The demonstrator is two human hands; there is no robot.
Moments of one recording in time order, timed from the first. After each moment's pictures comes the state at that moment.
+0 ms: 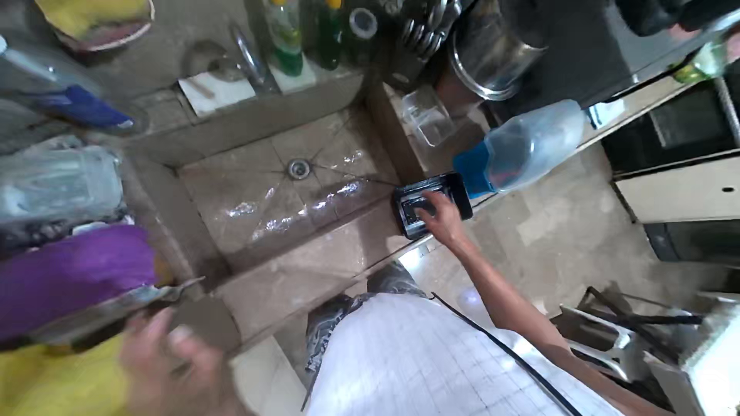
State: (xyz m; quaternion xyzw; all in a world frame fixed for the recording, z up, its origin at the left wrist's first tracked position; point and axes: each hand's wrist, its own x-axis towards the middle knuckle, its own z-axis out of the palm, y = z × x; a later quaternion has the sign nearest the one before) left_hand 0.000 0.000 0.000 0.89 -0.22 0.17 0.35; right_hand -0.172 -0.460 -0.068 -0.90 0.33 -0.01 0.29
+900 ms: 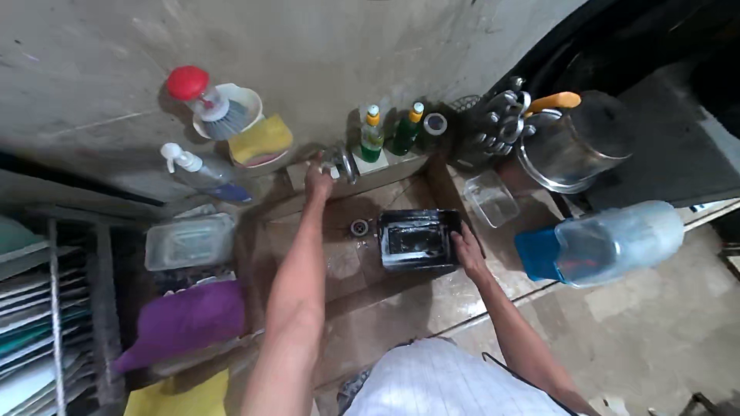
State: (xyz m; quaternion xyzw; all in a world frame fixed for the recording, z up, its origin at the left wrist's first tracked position) left_hand 0.358 -0.312 -0.116 0.83 -0.07 -0.23 0.50; right_hand -0.019 -0.504 -0.121 -0.76 0.42 -0.07 0.49
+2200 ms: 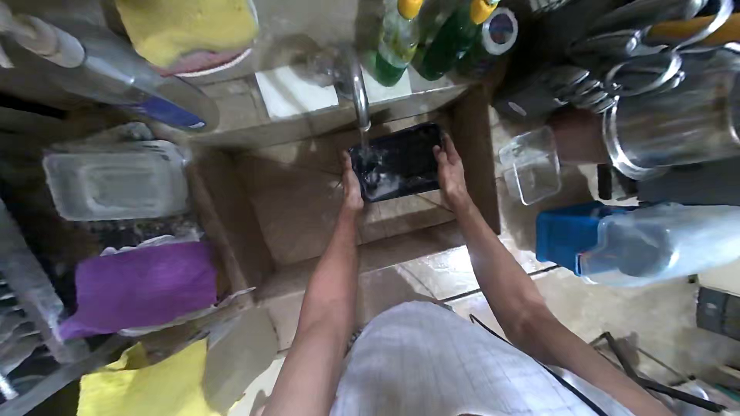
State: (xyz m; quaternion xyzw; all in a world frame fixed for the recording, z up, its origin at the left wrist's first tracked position) left_hand 0.232 -0.326 -0.257 0.59 0.23 -0.37 0.68; right_hand 0.128 -0.525 -0.189 -0.75 0.41 -0.03 0.52
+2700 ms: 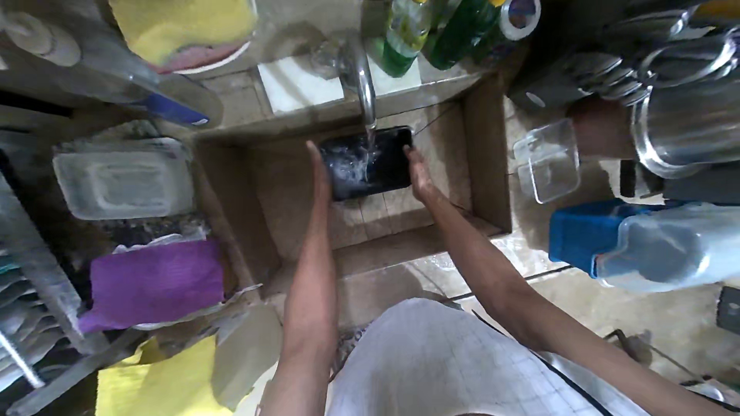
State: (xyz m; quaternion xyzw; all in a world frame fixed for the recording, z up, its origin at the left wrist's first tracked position) left_hand 0.278 -0.260 -0.230 0.73 0.13 -0.29 0.61; right_hand 0.165 -0.465 -0.249 -0.62 0.44 0.02 0.65
